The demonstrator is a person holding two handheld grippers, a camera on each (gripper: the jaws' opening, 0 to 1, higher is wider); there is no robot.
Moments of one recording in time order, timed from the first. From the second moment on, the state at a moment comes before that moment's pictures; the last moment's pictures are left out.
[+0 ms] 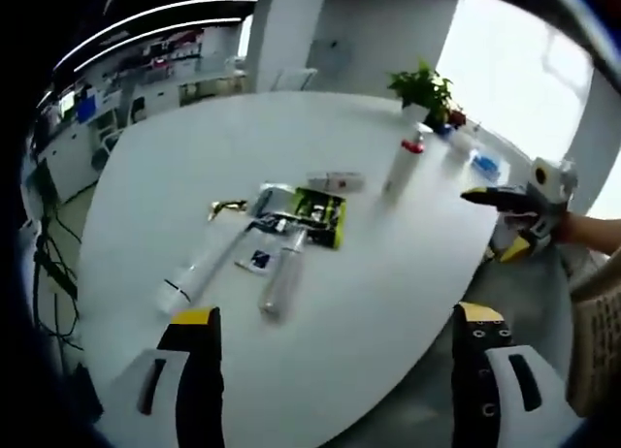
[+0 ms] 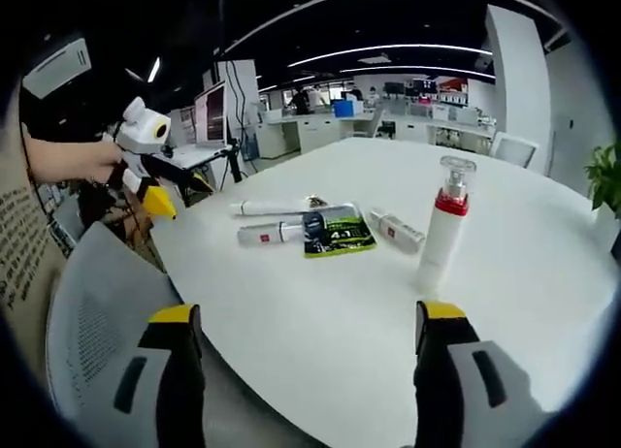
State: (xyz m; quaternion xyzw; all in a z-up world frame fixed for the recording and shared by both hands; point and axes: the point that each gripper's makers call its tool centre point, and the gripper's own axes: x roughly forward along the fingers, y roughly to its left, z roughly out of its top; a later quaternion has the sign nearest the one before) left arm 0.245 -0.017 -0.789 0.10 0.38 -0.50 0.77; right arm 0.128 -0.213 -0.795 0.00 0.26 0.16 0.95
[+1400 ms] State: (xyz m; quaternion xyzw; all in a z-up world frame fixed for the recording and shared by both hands) left arm 0.383 -0.051 -0.855 0.27 0.45 -0.49 0.69; right arm 0.136 -0.241 -0.809 0.02 0.26 0.12 0.96
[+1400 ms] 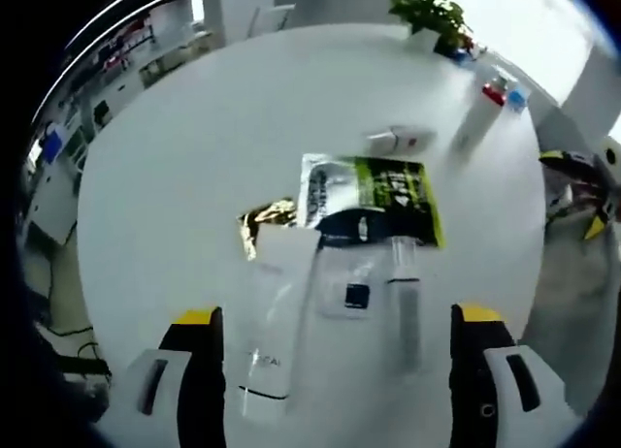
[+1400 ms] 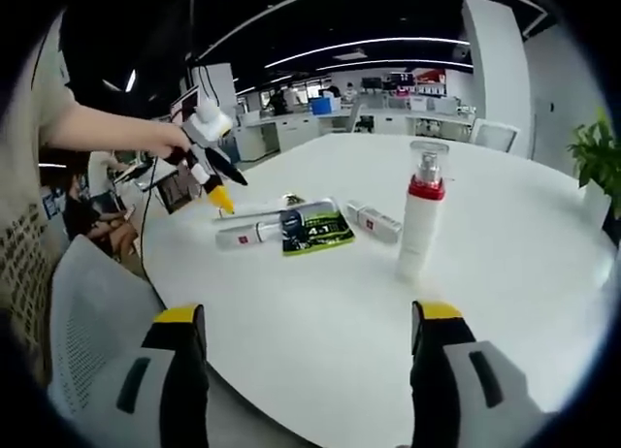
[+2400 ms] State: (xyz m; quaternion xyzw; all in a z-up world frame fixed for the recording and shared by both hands) left arm 0.421 -0.035 -0.904 0.38 0.49 -0.48 0.62; right arm 0.131 -0.244 -0.810 0.02 0.27 0.10 0.96
